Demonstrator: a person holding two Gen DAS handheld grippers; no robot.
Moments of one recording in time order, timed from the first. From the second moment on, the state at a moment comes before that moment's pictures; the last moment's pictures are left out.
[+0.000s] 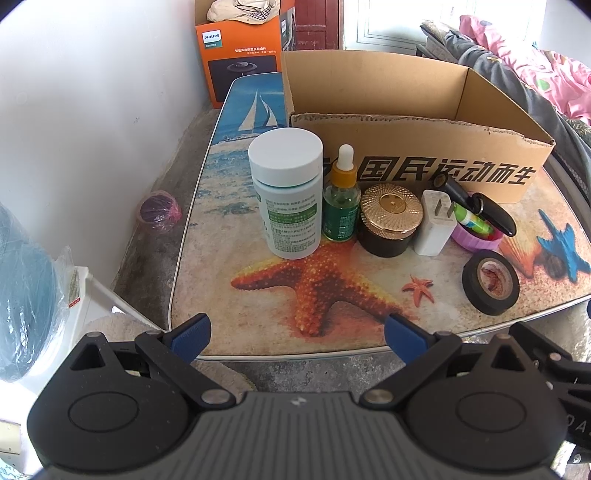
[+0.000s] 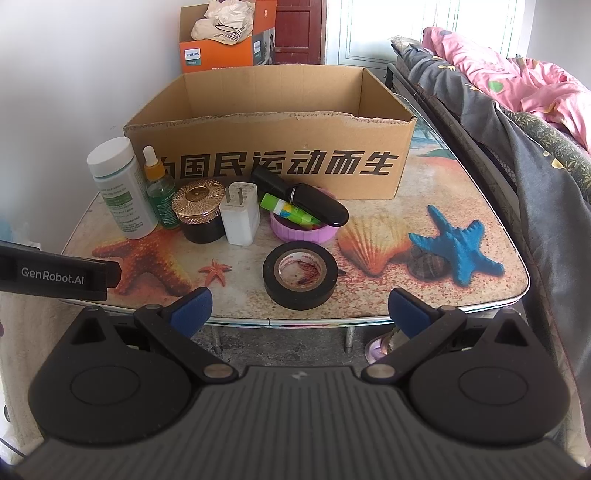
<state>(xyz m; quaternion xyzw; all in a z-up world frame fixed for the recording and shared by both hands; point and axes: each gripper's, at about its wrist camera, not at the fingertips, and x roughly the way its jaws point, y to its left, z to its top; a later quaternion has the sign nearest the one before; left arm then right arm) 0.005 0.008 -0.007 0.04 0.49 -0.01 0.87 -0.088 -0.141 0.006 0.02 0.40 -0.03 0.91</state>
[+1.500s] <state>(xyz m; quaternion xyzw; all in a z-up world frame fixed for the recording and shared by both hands) -0.004 -0.022 -0.010 0.09 0.45 -0.12 0.88 -0.088 -0.189 -0.003 0.09 0.37 -0.05 0.92</state>
